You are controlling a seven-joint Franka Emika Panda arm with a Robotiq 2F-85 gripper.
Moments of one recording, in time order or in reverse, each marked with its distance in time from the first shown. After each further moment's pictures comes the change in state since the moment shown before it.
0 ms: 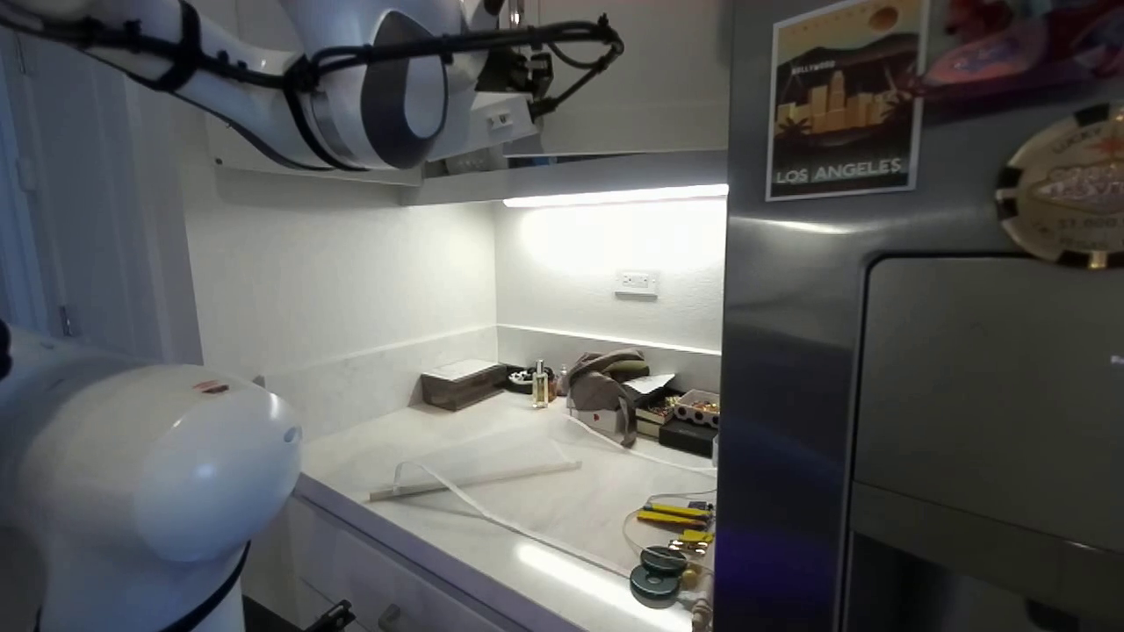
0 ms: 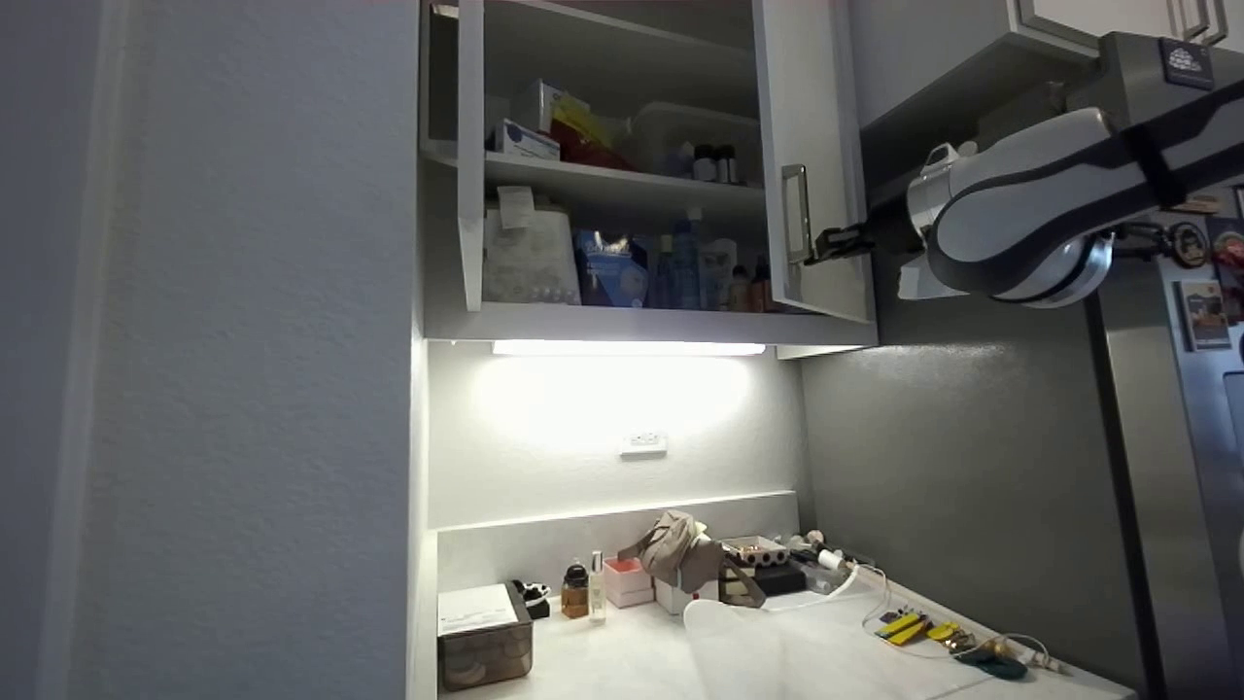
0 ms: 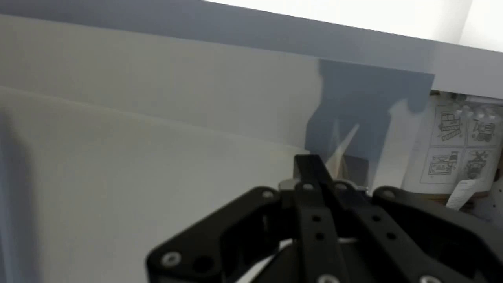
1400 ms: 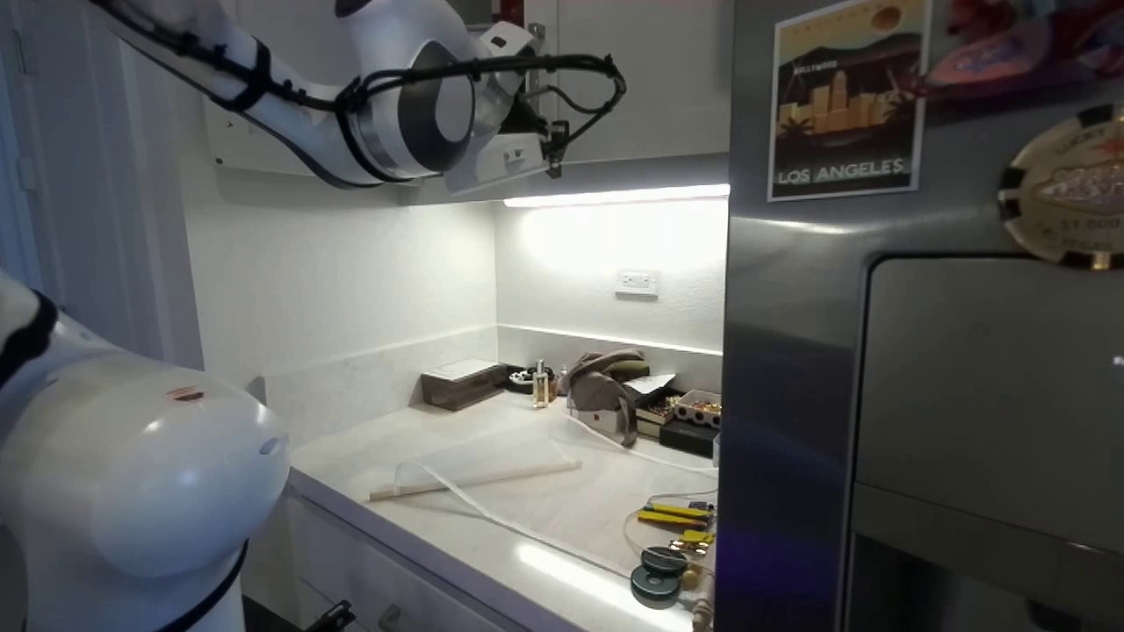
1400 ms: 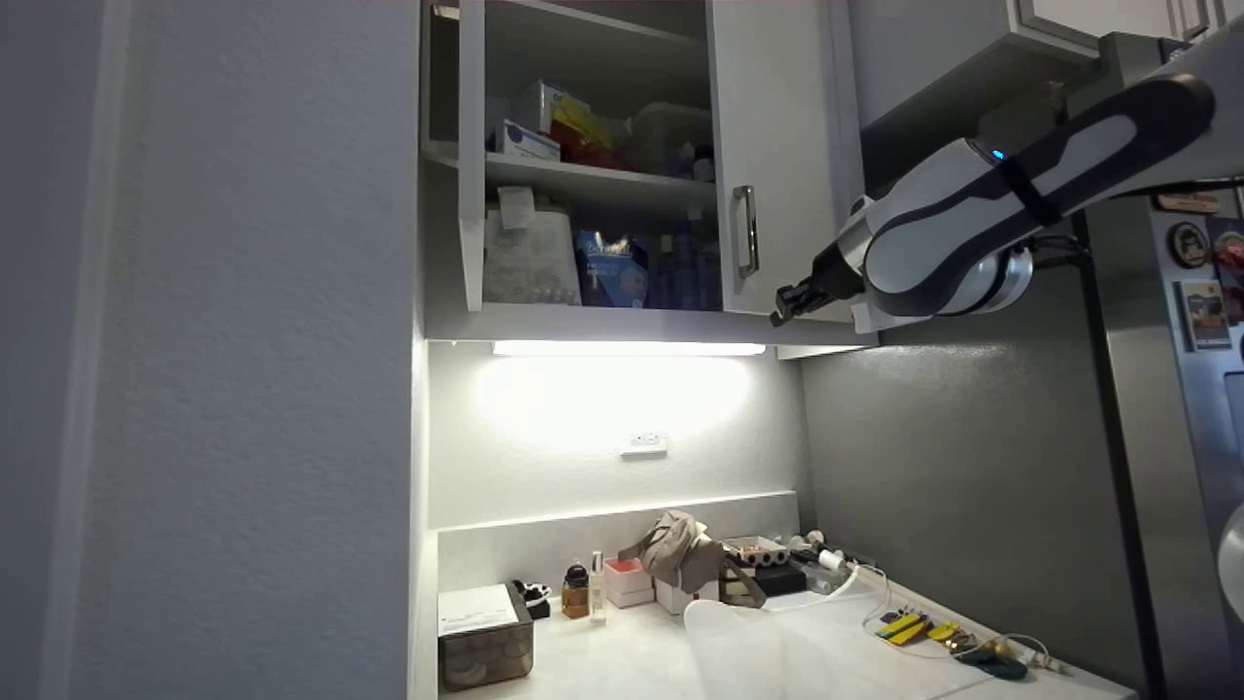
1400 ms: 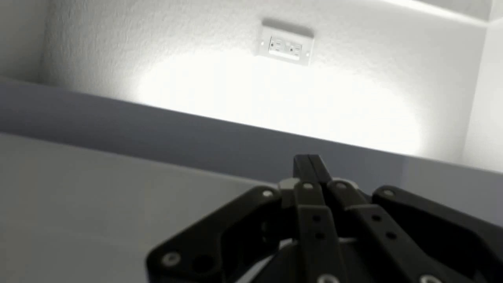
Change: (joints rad) arm -0.129 0.239 0.140 0.110 0.000 -0.176 0.076
